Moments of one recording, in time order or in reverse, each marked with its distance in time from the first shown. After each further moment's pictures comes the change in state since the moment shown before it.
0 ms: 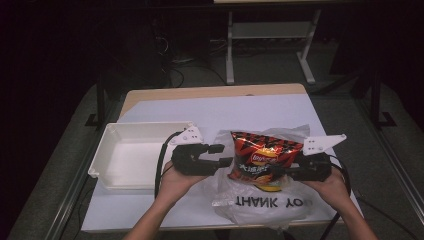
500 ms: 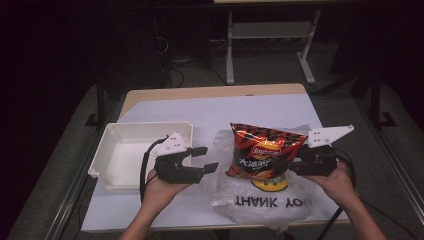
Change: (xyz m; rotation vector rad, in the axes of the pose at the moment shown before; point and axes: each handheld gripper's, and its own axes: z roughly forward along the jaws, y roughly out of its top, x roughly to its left) left arm -0.003 -0.018 -0.036 -0.016 0.082 0.015; right arm 0.005 0.028 -0.015 -0.027 0.031 0.007
